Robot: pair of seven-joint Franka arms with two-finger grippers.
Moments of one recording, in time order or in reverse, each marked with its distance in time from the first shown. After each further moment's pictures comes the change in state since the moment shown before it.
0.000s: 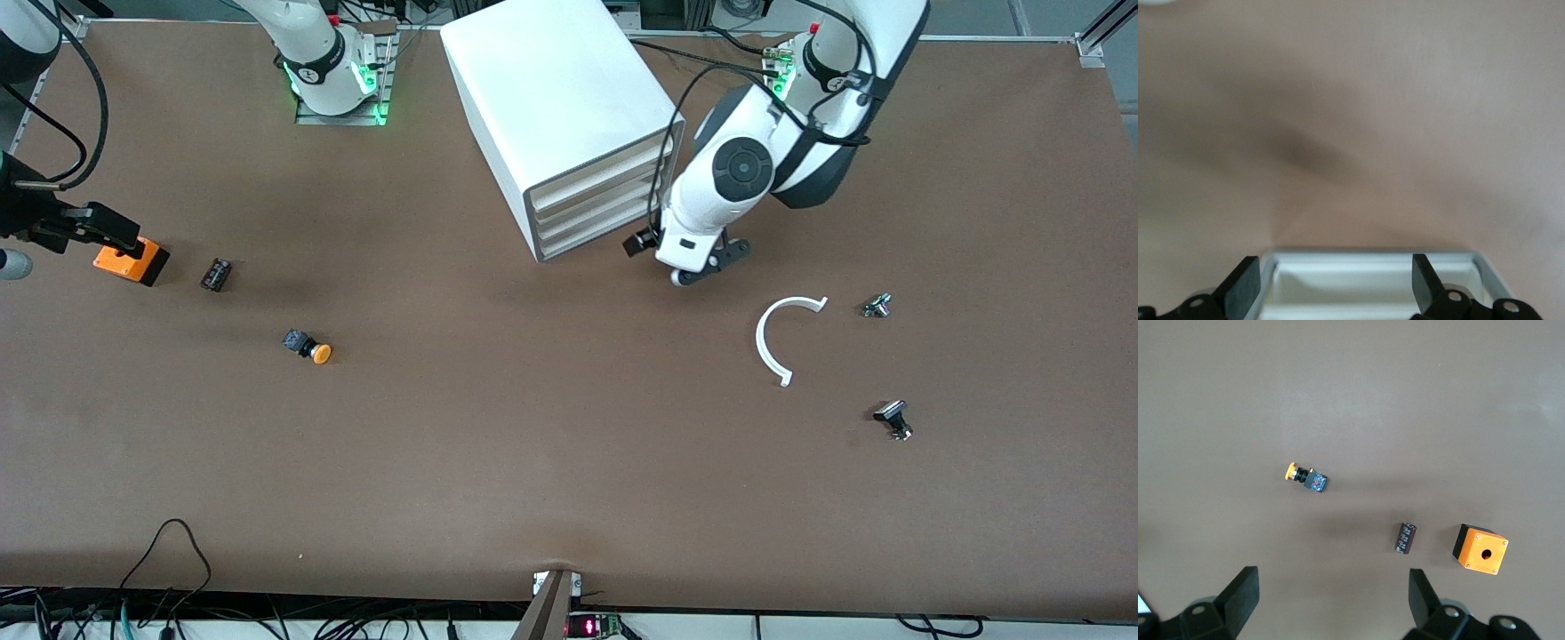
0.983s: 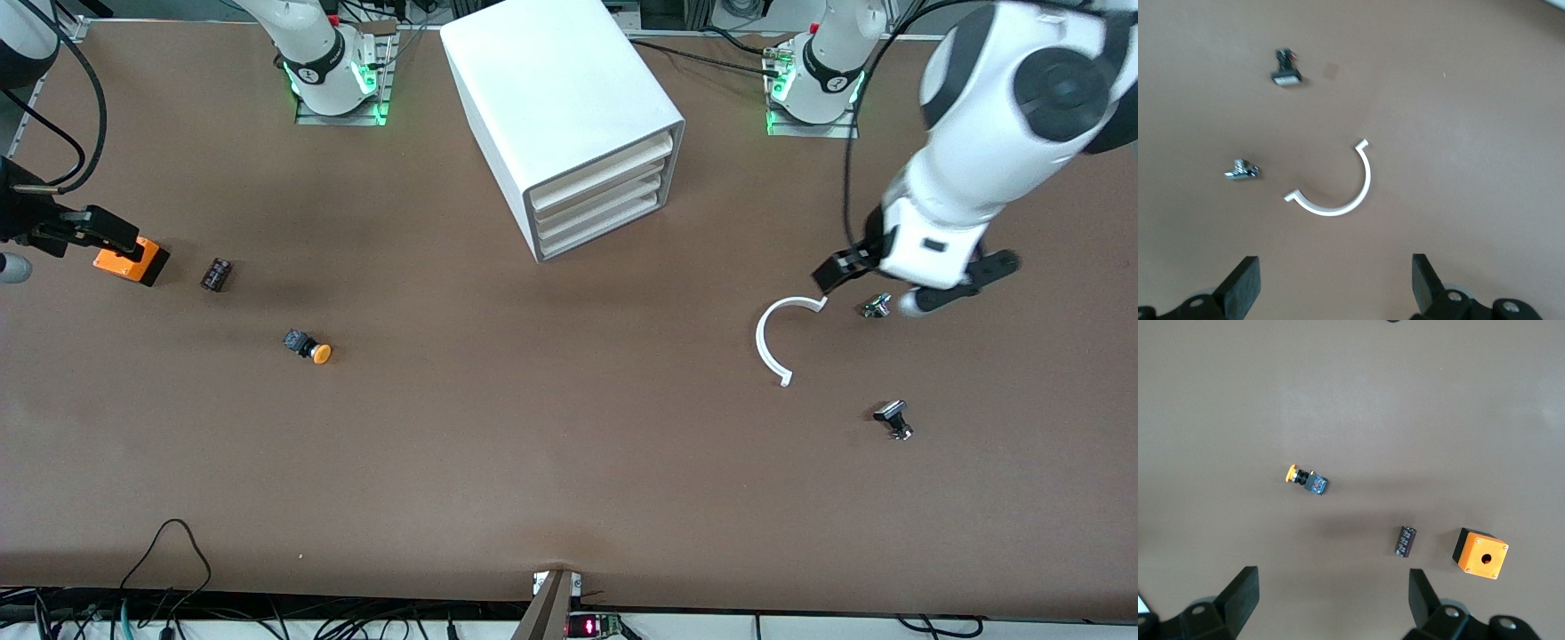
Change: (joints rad) left arm 0.310 -0.178 0.057 0.309 0.192 -0.383 0.330; right arm -0.006 0.010 0.001 0.014 0.006 0.004 -0.016
